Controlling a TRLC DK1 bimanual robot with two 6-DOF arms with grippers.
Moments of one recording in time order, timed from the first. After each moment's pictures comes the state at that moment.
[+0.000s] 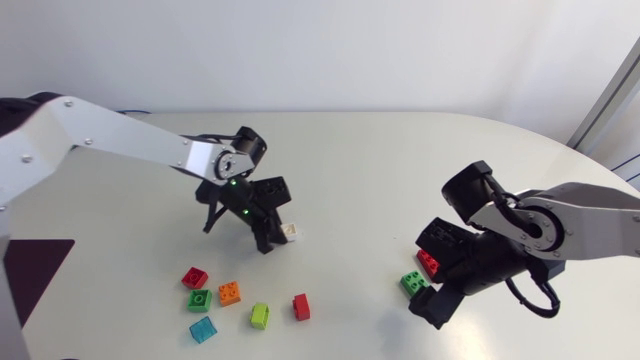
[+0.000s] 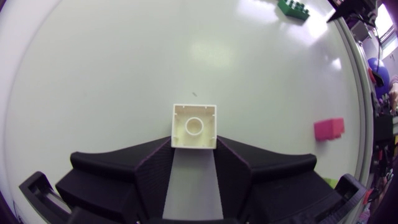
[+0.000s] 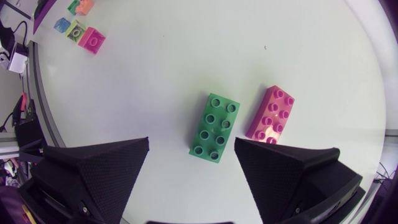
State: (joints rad) left arm -0.38 2.02 1.24 -0.49 0.34 0.86; right arm 0.37 1.35 0.69 -0.61 -0.16 -0.36
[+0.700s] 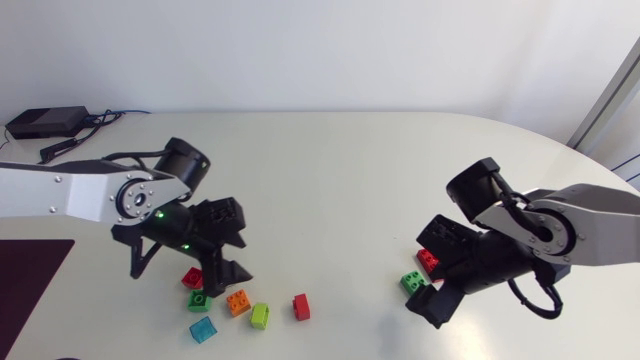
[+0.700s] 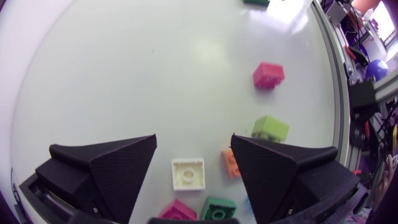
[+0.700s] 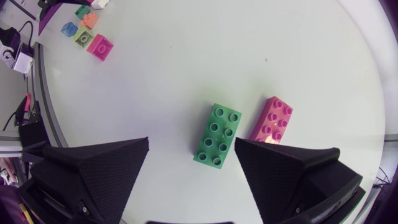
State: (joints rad) left arm -0.36 1.55 0.83 -0.47 0.33 0.84; right arm 0.37 1.30 0.68 -0.60 -0.18 -0.37
